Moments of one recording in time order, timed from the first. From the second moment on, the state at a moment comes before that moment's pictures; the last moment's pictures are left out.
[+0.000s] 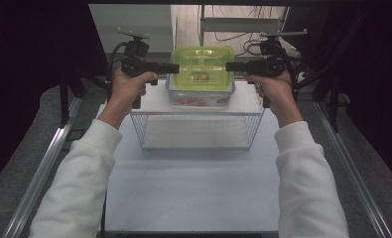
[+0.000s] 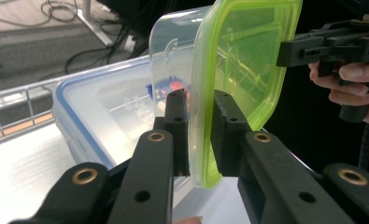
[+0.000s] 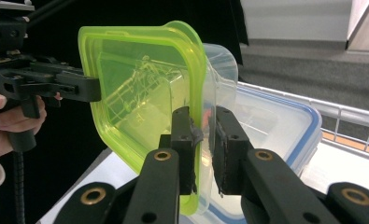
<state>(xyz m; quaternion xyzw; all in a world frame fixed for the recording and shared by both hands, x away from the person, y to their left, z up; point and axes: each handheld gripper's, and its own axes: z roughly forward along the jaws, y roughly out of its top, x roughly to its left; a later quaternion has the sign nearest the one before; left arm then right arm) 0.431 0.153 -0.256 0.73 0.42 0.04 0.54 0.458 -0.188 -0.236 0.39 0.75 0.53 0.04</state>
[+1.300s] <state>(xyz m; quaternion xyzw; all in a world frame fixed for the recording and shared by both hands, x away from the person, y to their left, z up) 0.452 0.151 -0.275 0.68 0.46 0.01 0.57 0.479 -0.194 -0.258 0.45 0.71 0.54 0.03</state>
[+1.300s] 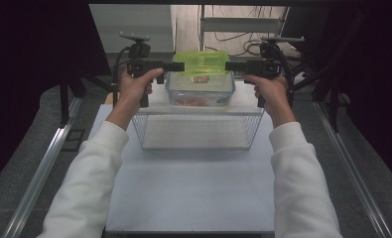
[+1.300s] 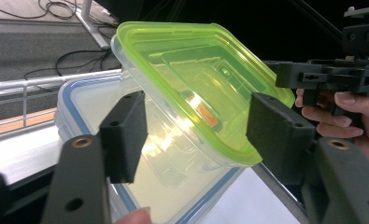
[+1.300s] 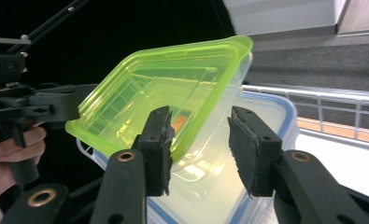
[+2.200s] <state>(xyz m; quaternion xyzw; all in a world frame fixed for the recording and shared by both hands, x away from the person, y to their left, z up) 0.387 0.184 -0.277 0.69 0.44 0.04 0.57 0.426 -0.219 -0.259 0.42 0.71 0.56 0.04</state>
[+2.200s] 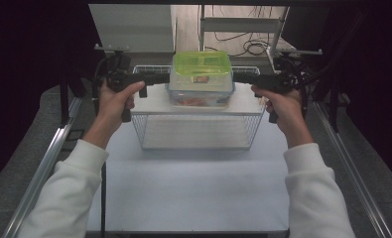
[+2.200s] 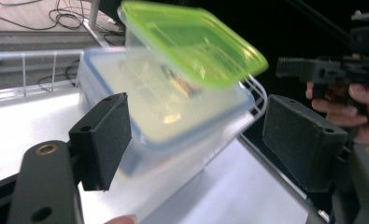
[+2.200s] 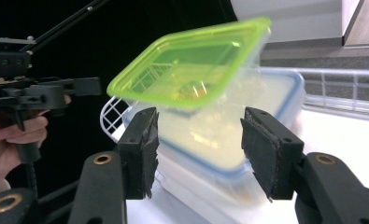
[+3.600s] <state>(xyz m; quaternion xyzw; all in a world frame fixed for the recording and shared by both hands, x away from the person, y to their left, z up) 0.283 0.199 -0.424 0.73 0.42 0.01 0.55 0.334 -0.265 -0.409 0.40 0.75 0.54 0.03</state>
